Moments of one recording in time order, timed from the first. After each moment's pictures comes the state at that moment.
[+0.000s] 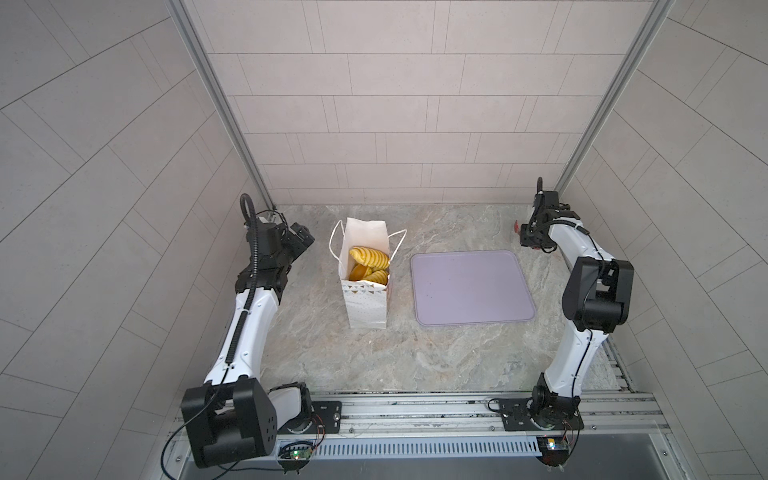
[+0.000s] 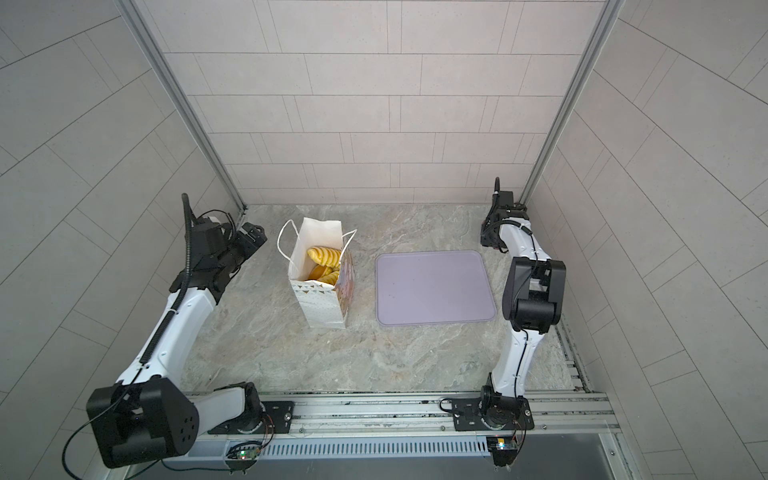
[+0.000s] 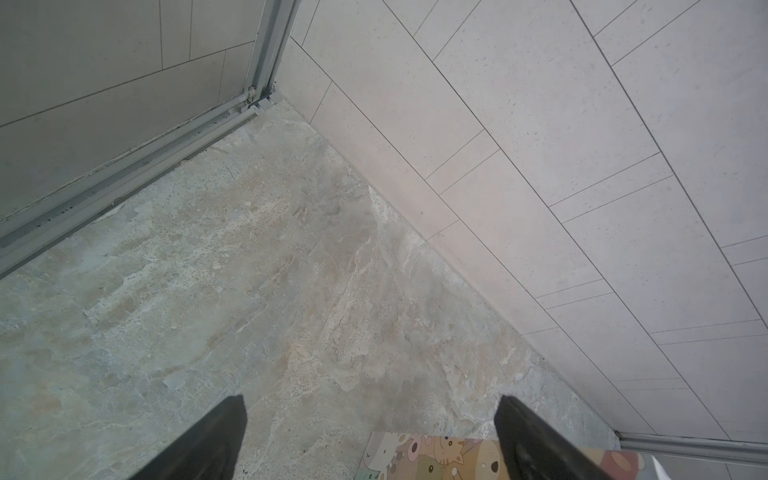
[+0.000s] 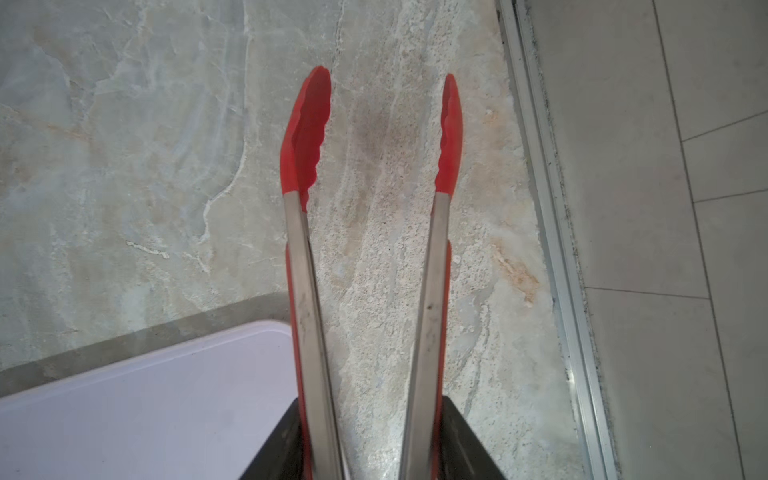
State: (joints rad) left arm 0.16 1.20 0.96 -0.25 0.09 -0.68; right arm -0.21 1.98 1.67 -0.74 0.14 0.01
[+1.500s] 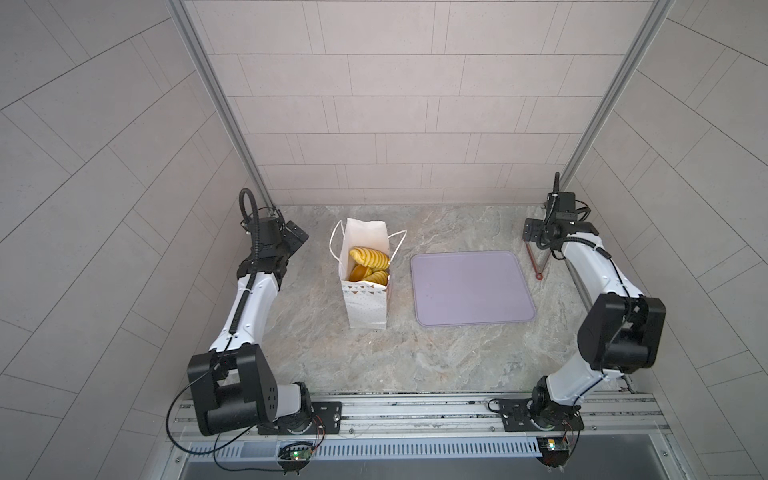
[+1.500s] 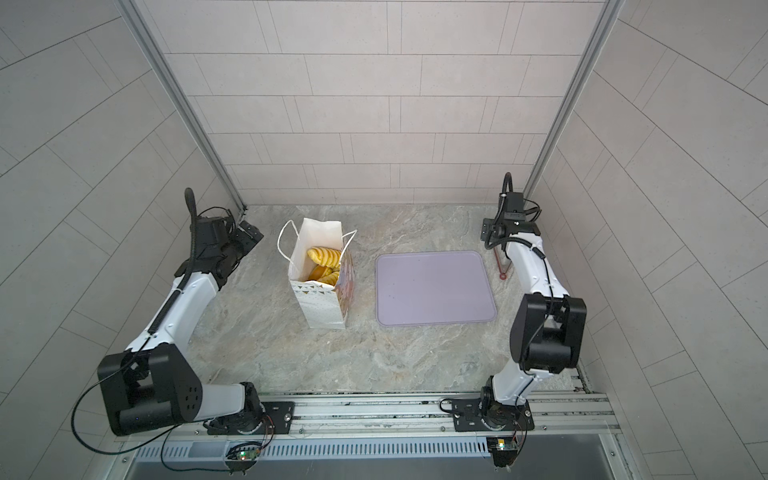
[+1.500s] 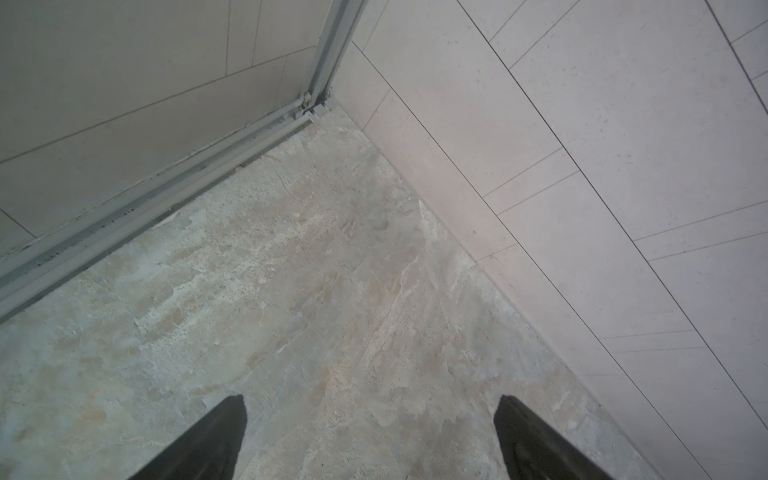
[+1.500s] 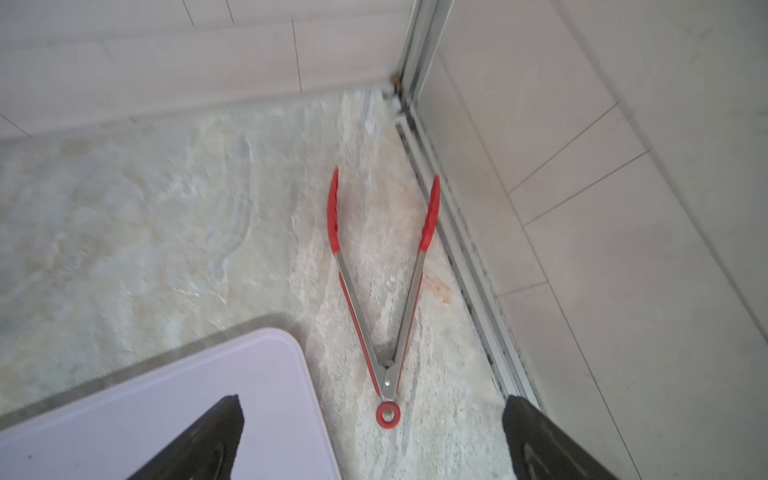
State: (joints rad) left arm 0.18 1.35 1.04 -0.26 -0.03 -0.67; right arm -0.14 1.55 1.32 -0.49 0.28 0.10
